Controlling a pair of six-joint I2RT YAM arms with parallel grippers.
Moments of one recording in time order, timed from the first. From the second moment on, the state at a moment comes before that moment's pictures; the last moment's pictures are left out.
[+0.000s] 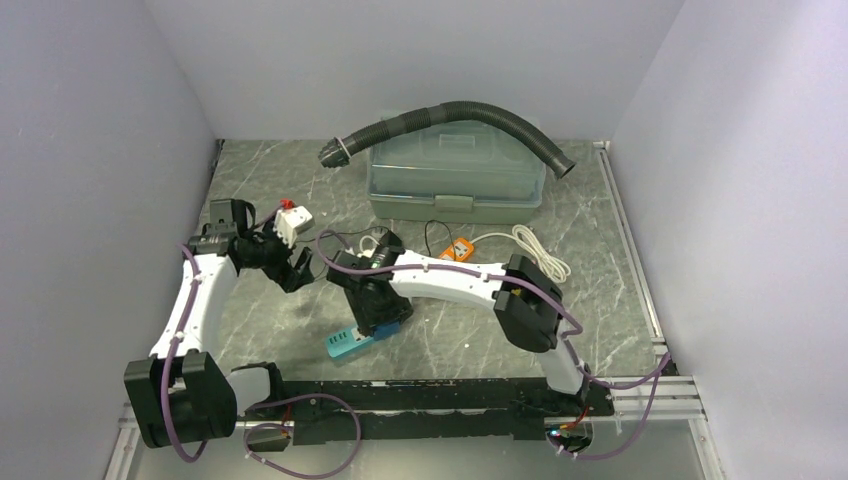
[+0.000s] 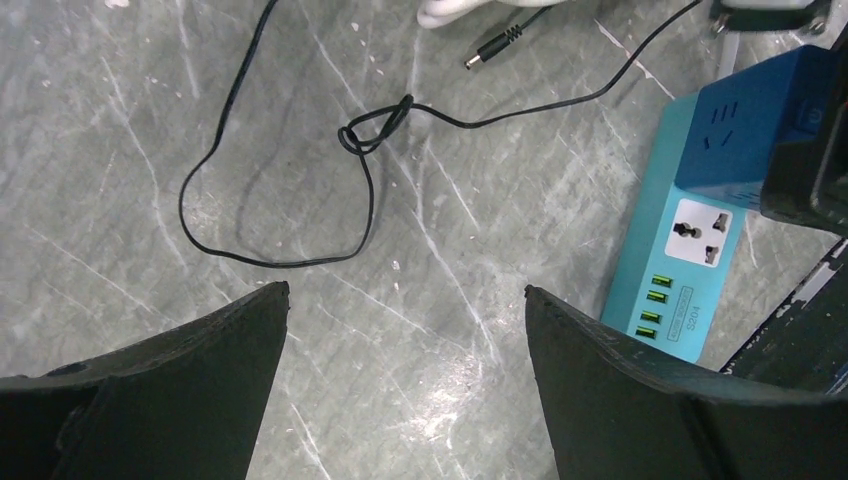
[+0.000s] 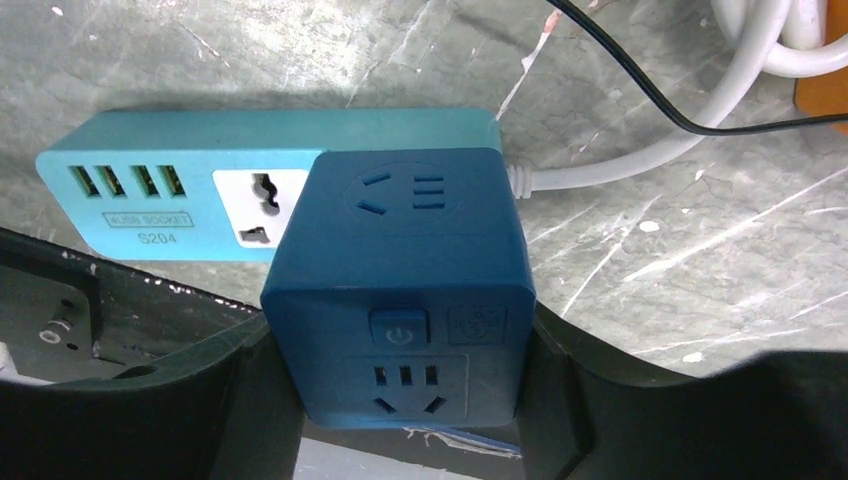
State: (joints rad) left arm 0.13 1.16 0.89 -0.80 0.66 0.78; right arm 1.18 2.06 1.68 -1.00 0.10 0.75
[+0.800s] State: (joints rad) left arm 0.14 1.16 1.10 -0.95 0.54 0.80; right arm 1.13 2.29 2.07 -1.00 0.04 0.66
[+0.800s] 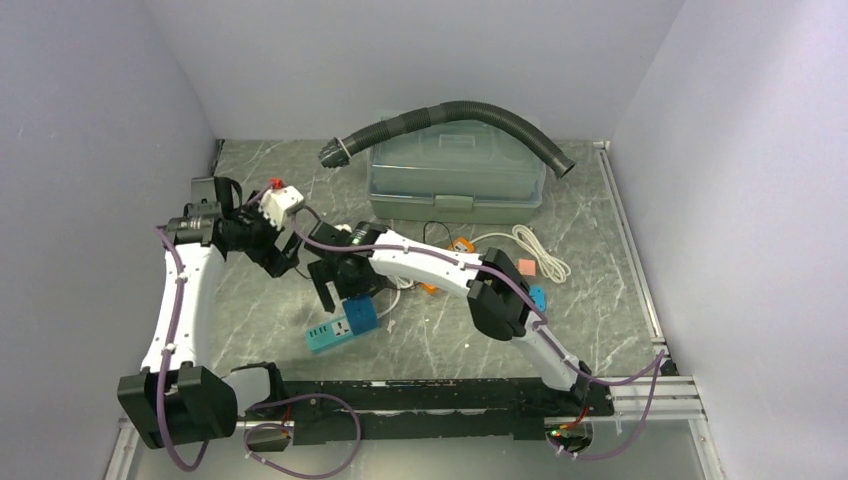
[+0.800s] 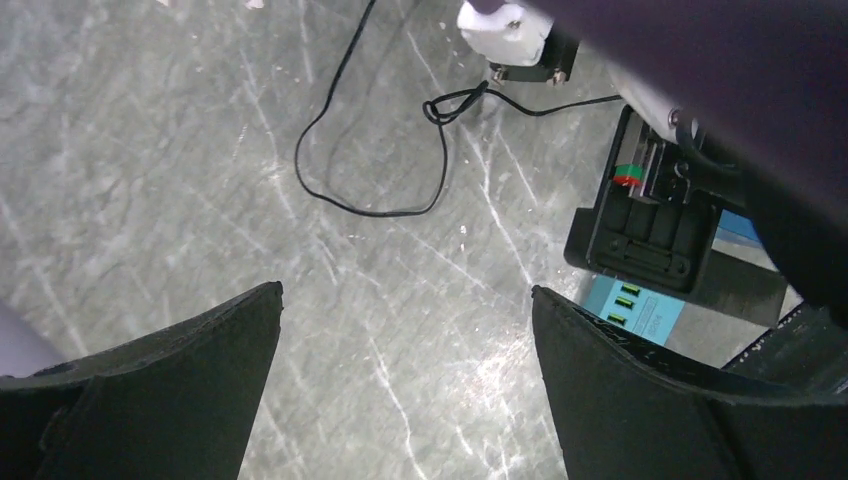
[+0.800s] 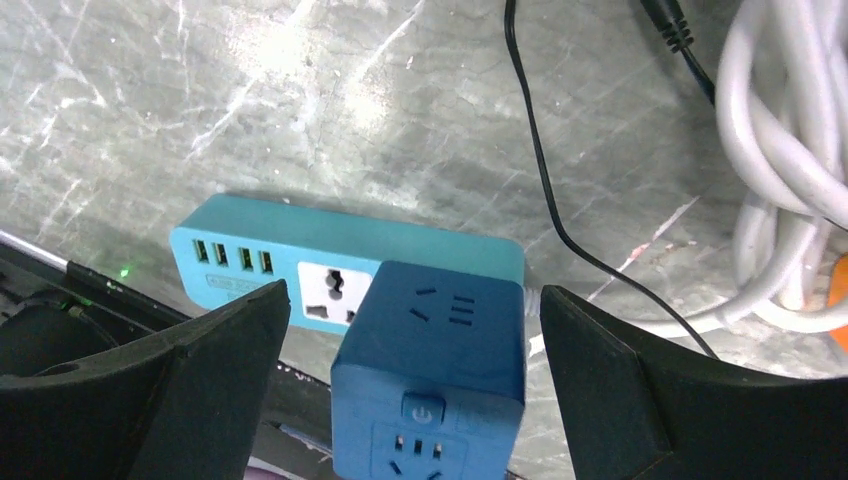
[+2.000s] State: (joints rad) left arm -0.58 1.64 1.45 -0.98 0.51 0.64; right arm 0.46 1.70 1.22 -0.43 0.28 0.49
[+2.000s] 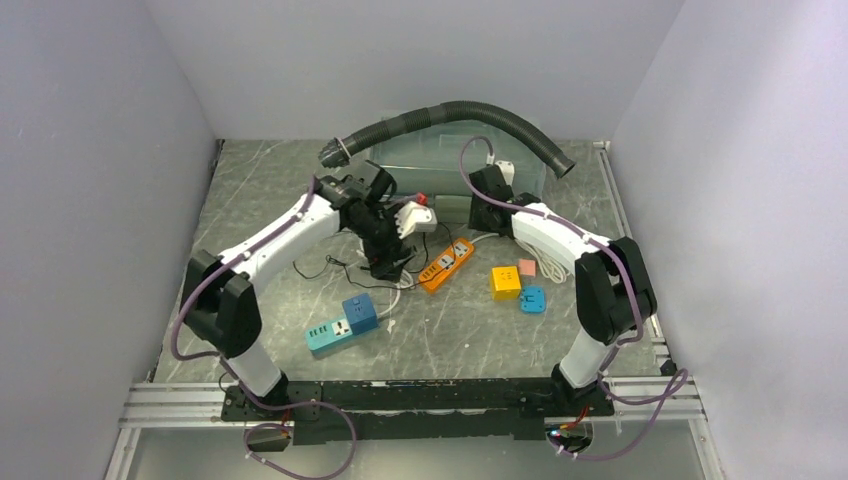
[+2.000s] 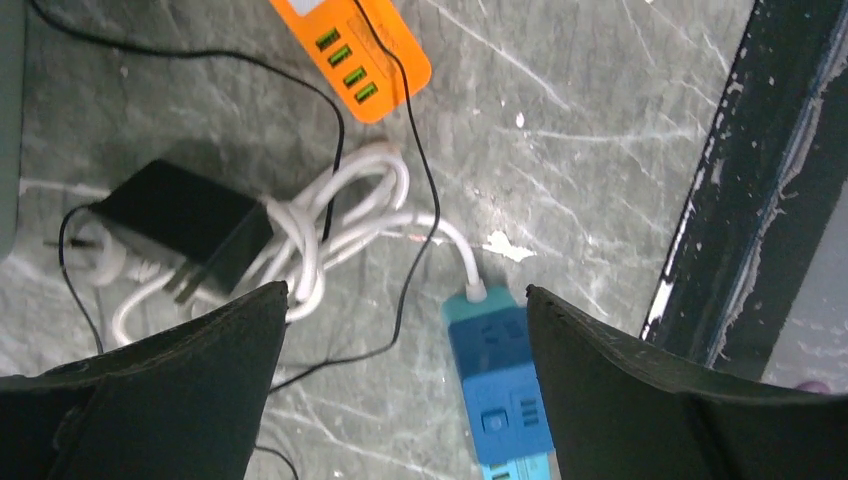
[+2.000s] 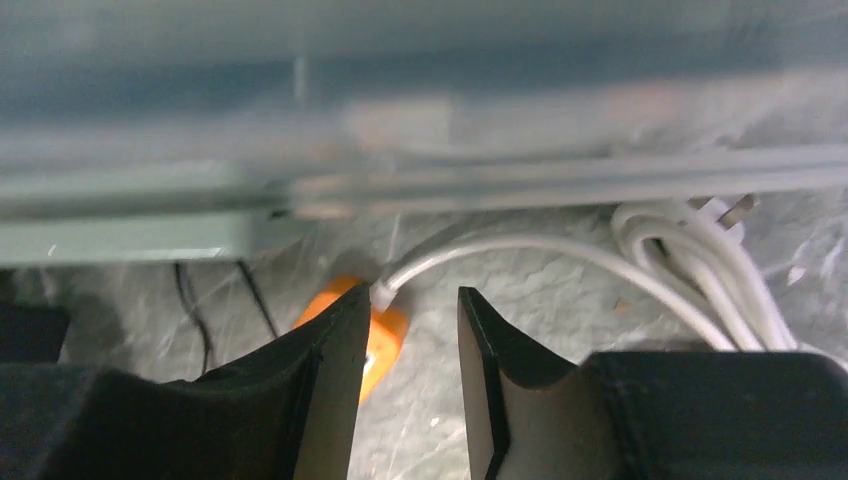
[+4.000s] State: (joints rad) left arm -0.86 1.93 1.29 -0.49 0.33 0.60; right arm 0.47 1.28 0.69 -0.52 0.18 0.75
